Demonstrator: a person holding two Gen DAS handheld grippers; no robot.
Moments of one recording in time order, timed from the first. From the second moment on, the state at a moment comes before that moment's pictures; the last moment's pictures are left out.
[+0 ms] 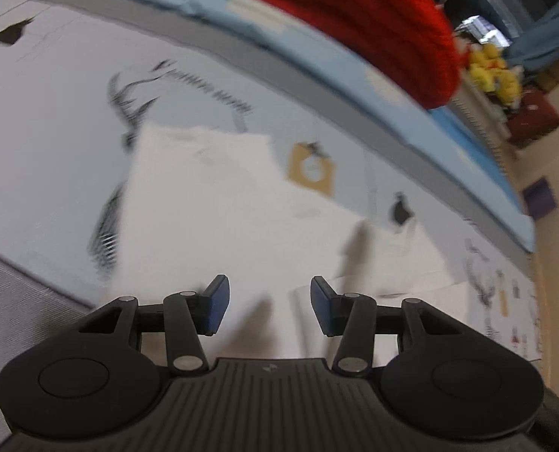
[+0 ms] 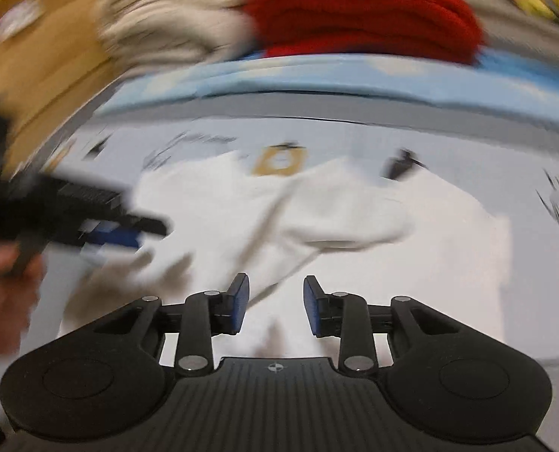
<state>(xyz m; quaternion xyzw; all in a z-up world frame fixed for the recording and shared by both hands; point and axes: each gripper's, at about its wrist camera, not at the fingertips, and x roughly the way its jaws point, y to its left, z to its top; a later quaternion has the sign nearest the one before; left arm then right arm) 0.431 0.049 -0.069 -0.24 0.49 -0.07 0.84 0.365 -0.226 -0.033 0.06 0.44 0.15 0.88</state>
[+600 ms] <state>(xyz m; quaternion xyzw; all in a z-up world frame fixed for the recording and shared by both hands) 0.447 -0.035 -0.098 -0.19 0.50 -0.15 0.83 0.389 -0.314 -0.095 0.29 0.55 -0.06 0.78</state>
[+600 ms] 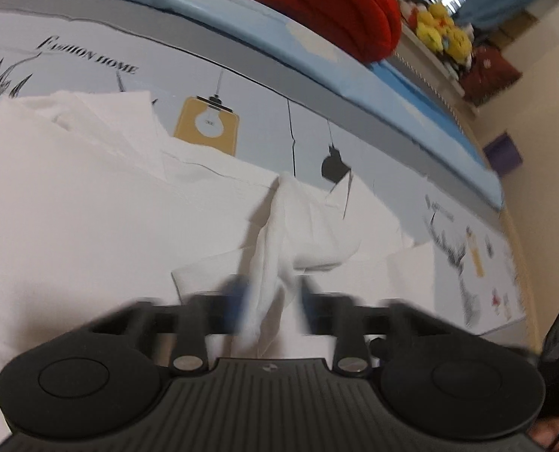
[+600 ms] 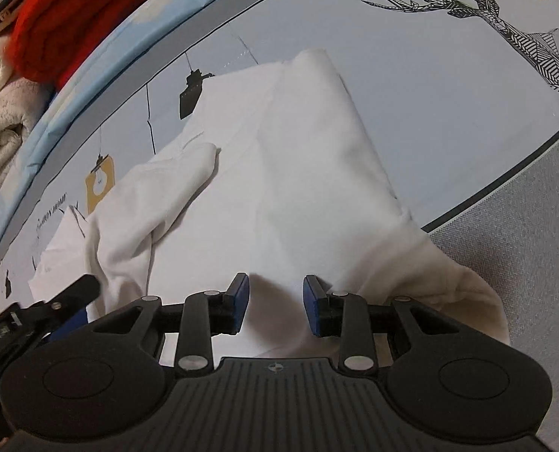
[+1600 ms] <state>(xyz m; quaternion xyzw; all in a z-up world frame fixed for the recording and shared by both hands) 0.452 0.065 -0.104 -0.37 0.46 -0.07 0.80 0.396 -0.280 -0.088 0.25 0.56 -0.02 0.79</state>
